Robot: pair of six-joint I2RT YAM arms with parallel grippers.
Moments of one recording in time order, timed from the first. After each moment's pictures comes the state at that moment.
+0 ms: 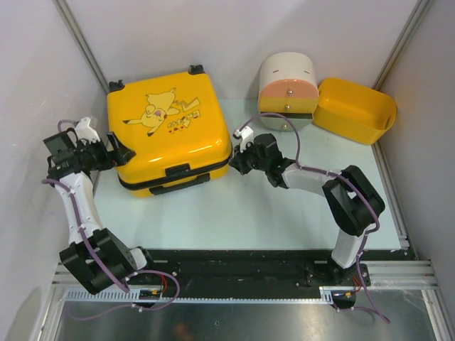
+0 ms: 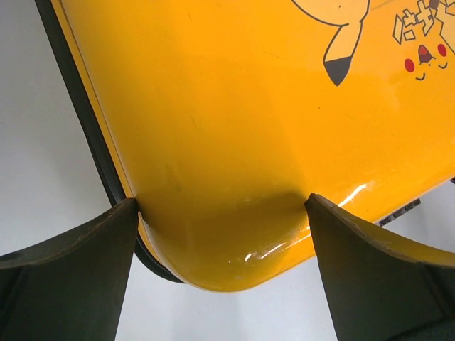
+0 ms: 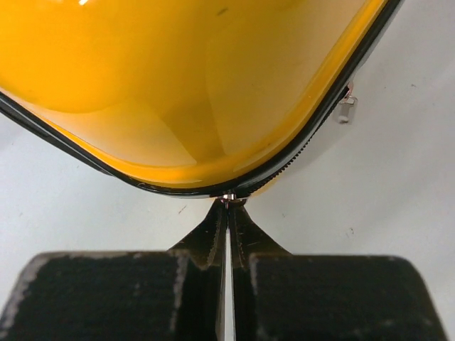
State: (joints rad) left arm 0.54 1.23 1.11 -0.62 0.71 0.11; right arm 0.66 1.79 1.07 0.32 -0.28 0.07
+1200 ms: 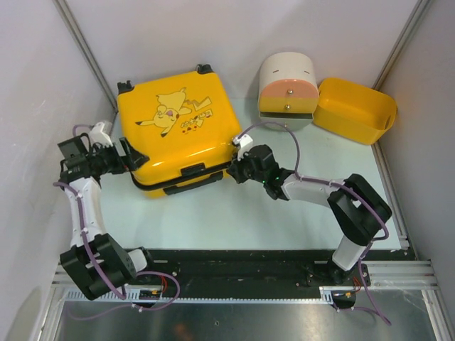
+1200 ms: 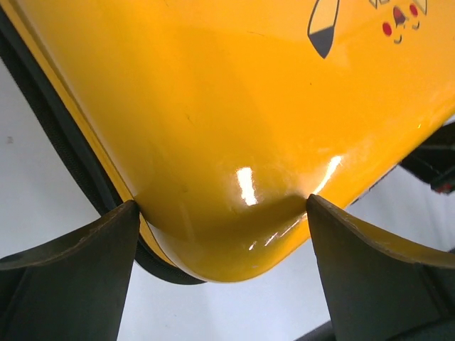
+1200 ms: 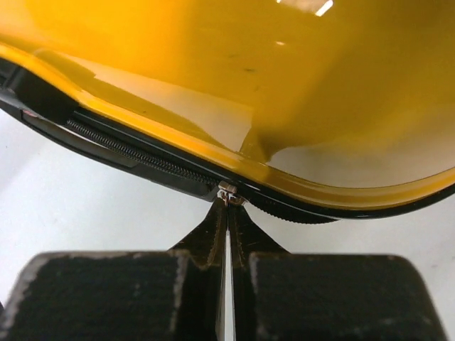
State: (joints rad) left arm 0.49 1.21 1.02 -0.57 0.83 0.08; right arm 0.78 1.71 0.98 0.36 -0.08 0.20
